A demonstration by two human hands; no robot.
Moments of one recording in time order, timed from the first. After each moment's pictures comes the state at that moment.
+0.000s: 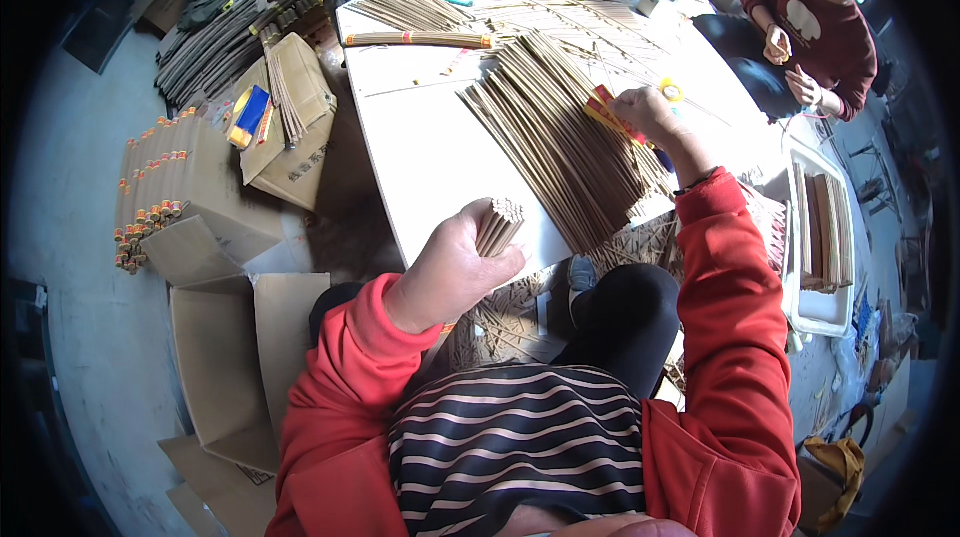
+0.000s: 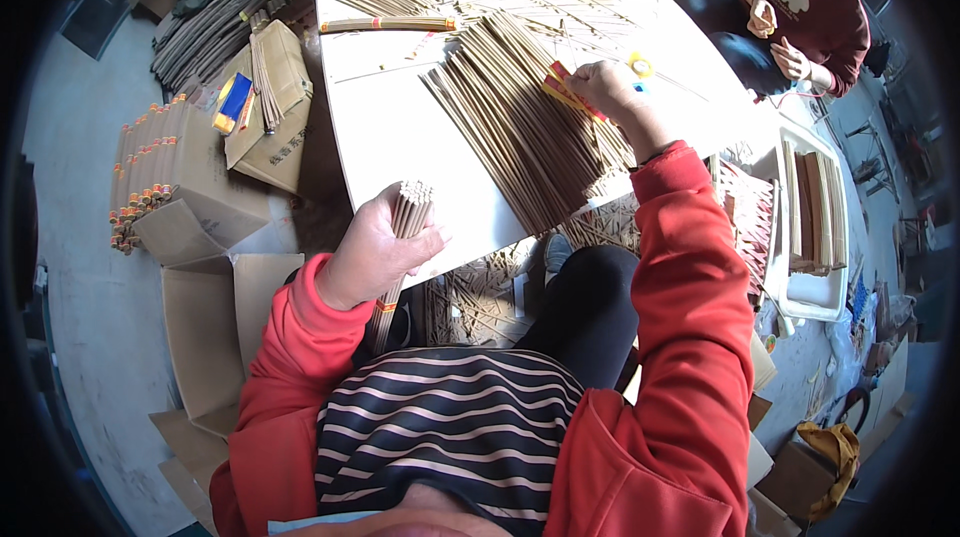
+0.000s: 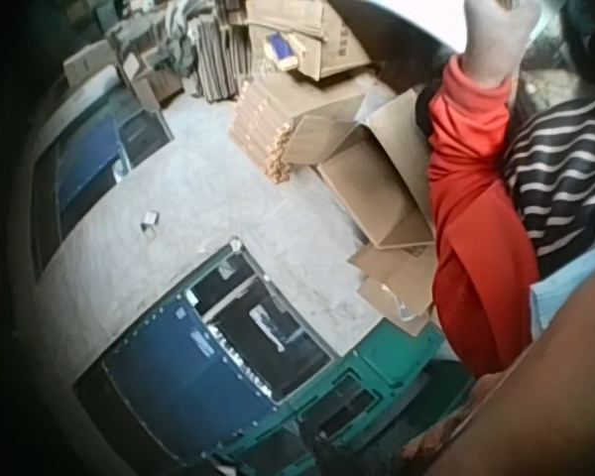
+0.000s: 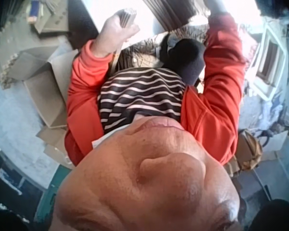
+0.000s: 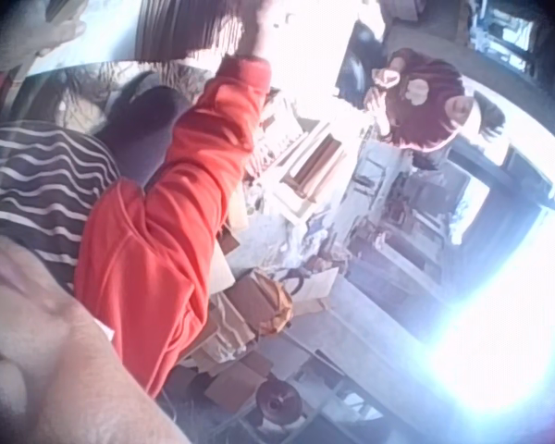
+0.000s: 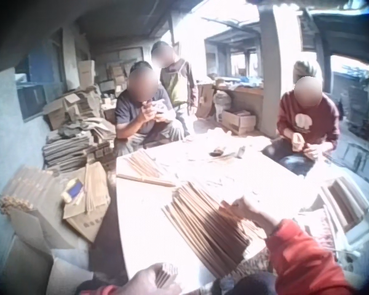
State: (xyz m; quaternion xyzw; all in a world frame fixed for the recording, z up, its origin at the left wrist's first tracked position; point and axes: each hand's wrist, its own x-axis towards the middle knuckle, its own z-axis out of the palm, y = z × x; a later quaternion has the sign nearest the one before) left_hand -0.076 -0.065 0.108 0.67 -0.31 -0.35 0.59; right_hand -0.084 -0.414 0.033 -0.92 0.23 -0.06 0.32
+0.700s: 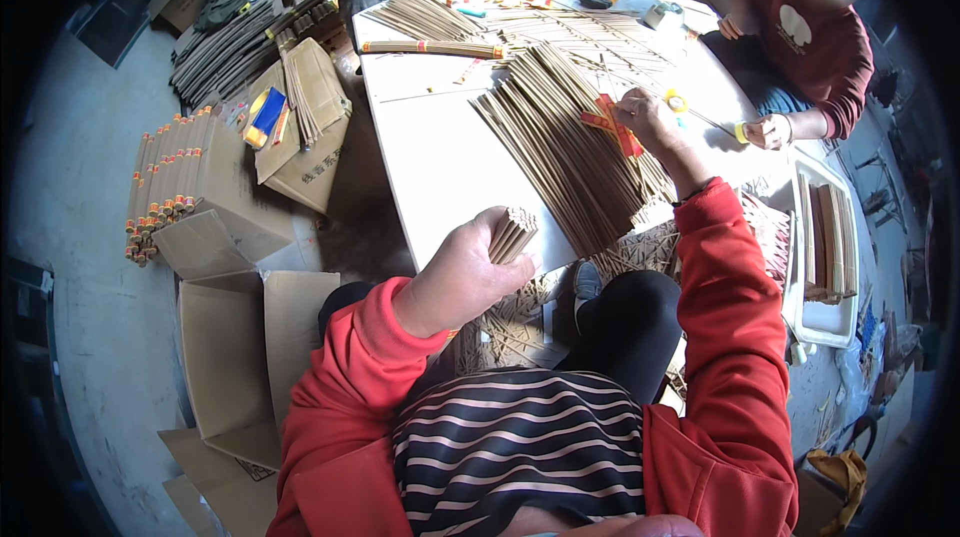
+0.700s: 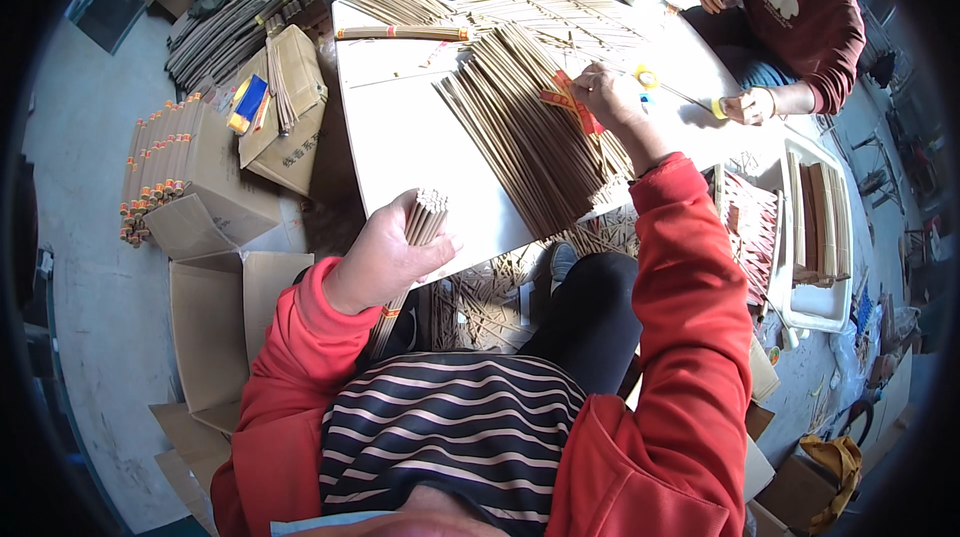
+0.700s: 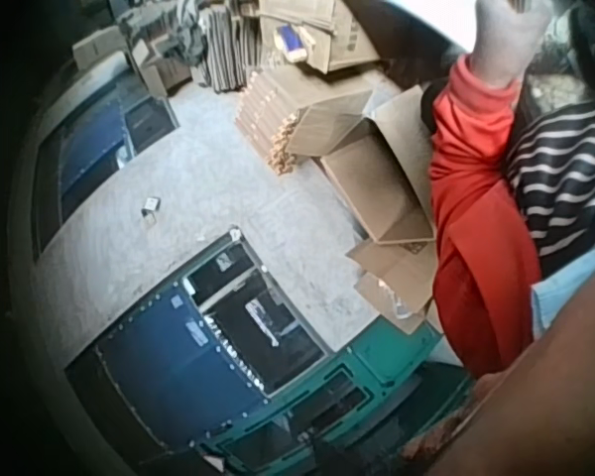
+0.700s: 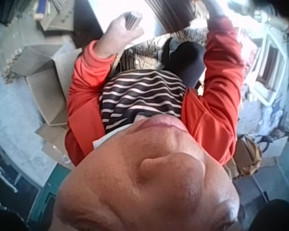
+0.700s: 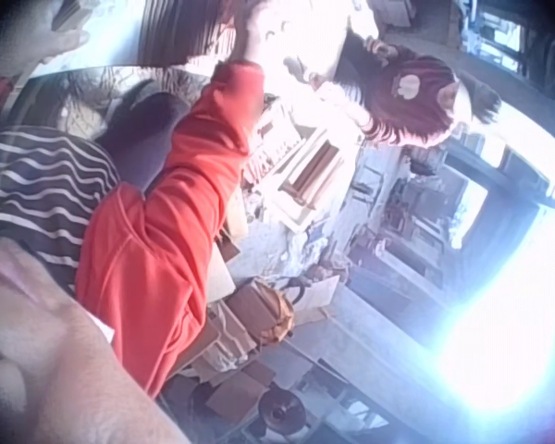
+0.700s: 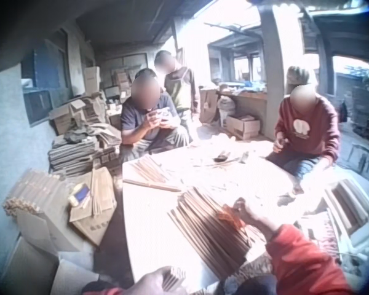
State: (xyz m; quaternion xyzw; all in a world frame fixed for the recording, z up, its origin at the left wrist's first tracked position) left_hand -0.086 -0.058 0.114 0.67 -0.31 -0.36 0.56; right_hand -0.081 -0.423 0.012 -0.95 0.03 -0.26 0.16
